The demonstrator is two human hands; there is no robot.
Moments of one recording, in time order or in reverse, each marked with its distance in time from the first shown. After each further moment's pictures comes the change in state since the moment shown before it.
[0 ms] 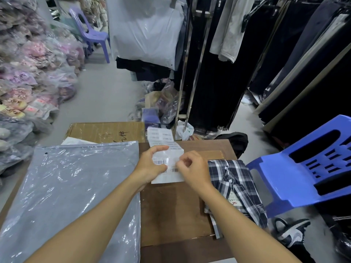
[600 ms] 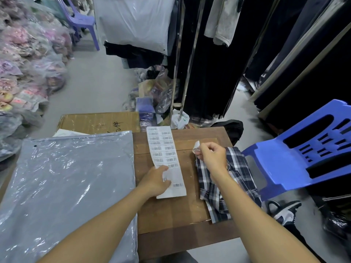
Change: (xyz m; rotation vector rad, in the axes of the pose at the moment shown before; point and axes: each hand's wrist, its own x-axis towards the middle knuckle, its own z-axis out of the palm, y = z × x) left_hand -0.006 -0.069 0.040 0.713 -0.276 -0.147; right_hand 0.004 0.031 -0.042 0.396 0.159 0.494
